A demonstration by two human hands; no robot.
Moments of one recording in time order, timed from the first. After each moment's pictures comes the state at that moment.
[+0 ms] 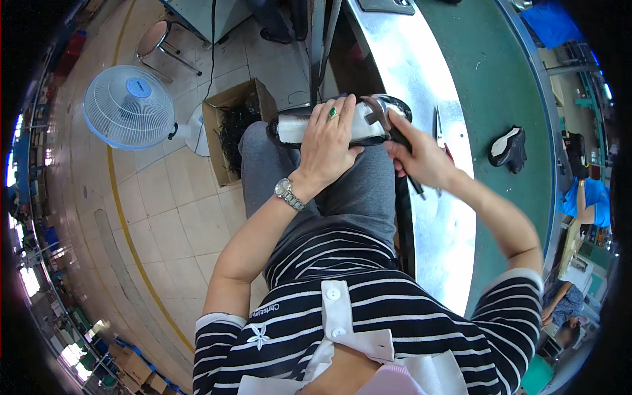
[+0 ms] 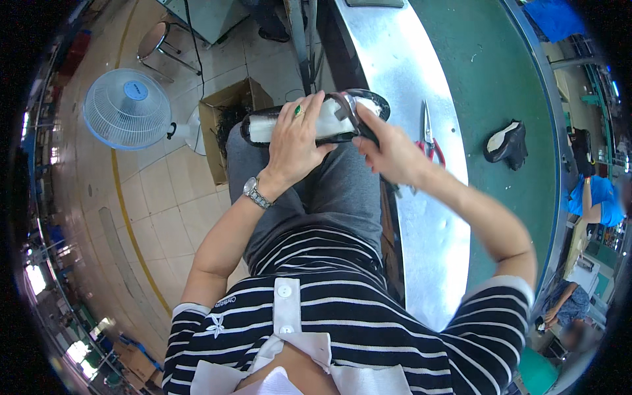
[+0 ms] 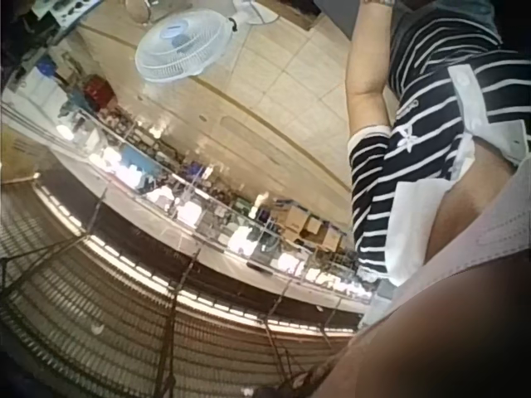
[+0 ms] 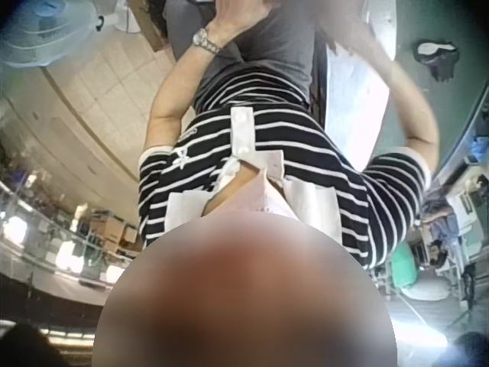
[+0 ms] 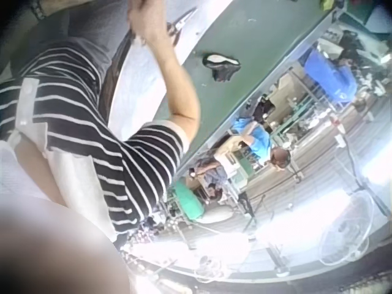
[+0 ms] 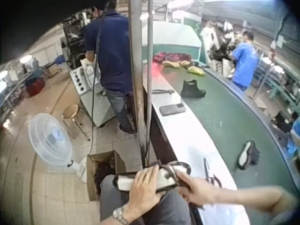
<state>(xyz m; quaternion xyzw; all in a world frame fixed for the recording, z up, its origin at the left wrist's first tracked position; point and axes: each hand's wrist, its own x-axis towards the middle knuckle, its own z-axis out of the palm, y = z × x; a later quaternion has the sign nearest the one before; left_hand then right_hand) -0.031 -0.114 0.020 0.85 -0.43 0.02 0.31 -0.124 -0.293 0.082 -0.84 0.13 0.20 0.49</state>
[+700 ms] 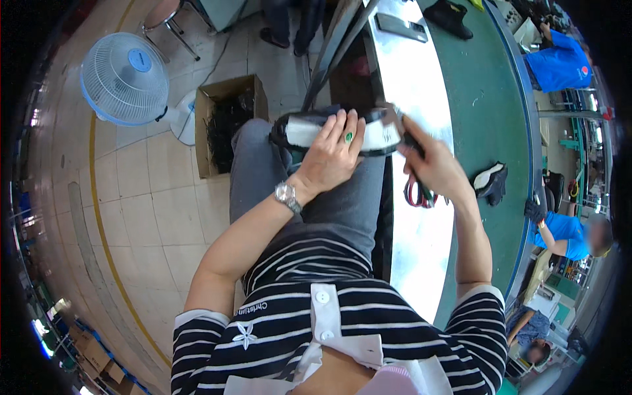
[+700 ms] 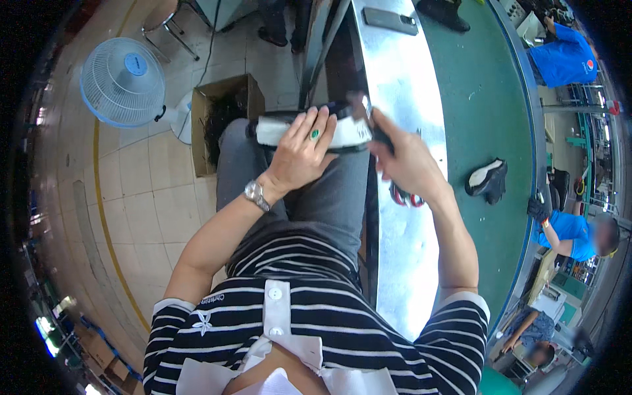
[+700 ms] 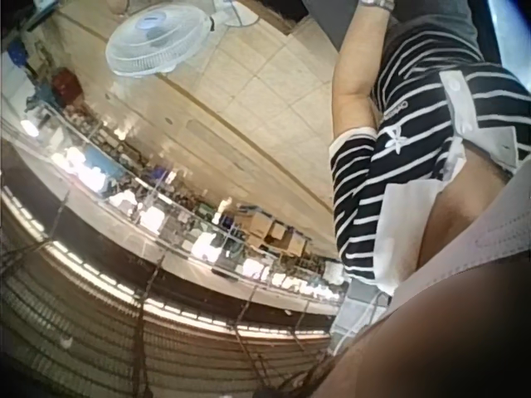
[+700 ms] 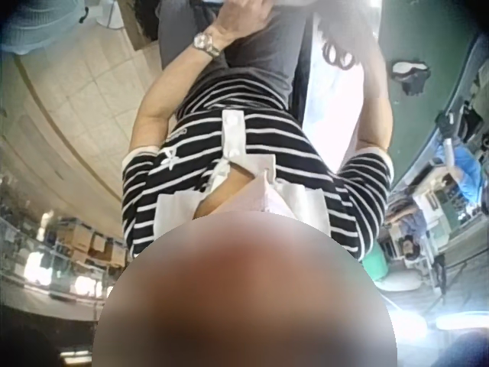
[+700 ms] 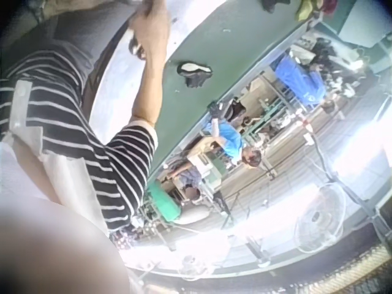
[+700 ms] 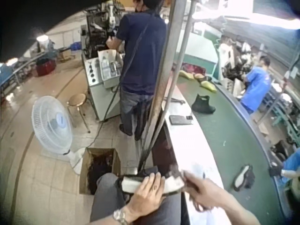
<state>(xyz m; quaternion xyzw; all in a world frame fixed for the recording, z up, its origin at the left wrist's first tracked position) -0.029 -0.106 -0.007 0.84 -0.47 0.18 0.22 -0.091 -0.297 0.115 -0.89 0.15 0.20 0.38</state>
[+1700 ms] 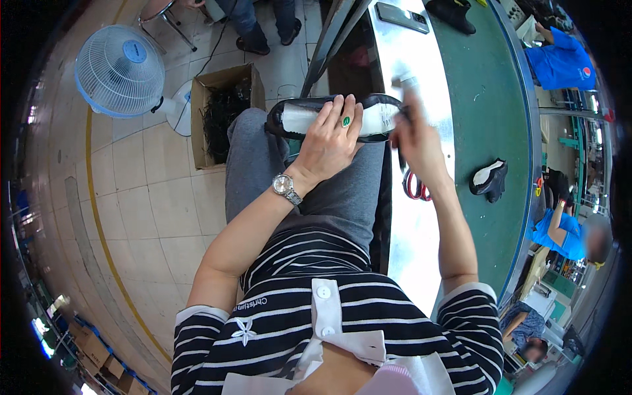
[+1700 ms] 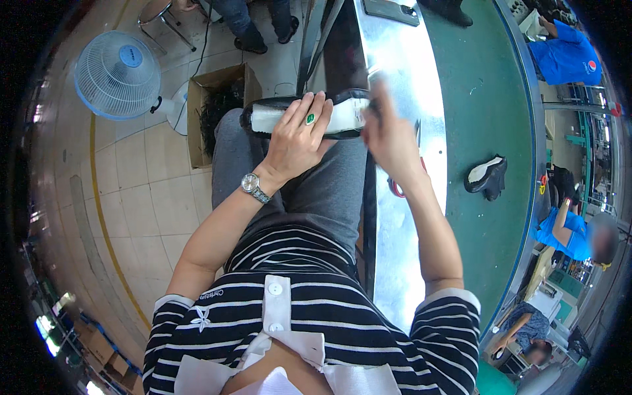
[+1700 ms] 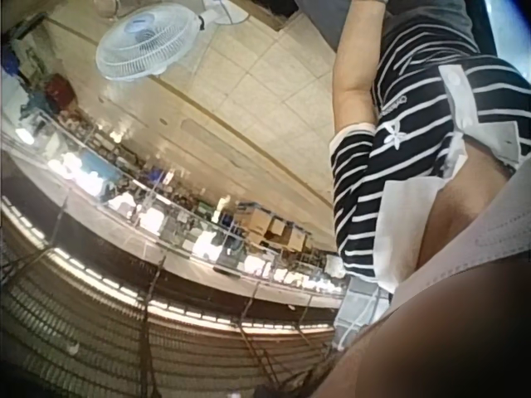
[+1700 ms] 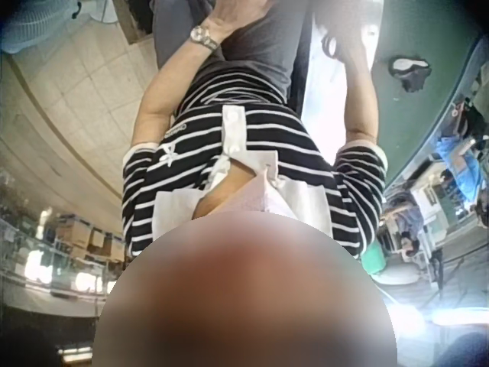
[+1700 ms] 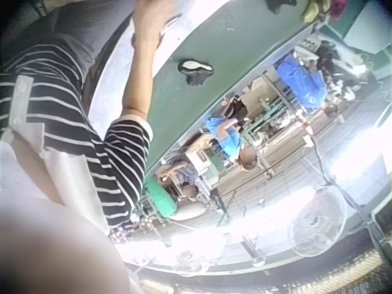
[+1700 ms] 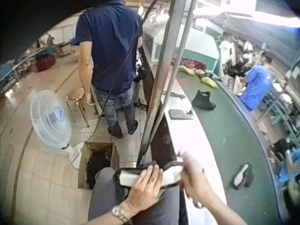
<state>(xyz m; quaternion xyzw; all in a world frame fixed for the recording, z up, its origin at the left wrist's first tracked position) -0.032 -0.116 -0.004 0.84 -0.45 0.18 0.24 -0.092 -0.293 0.076 -0.92 0.16 0.02 0.37</state>
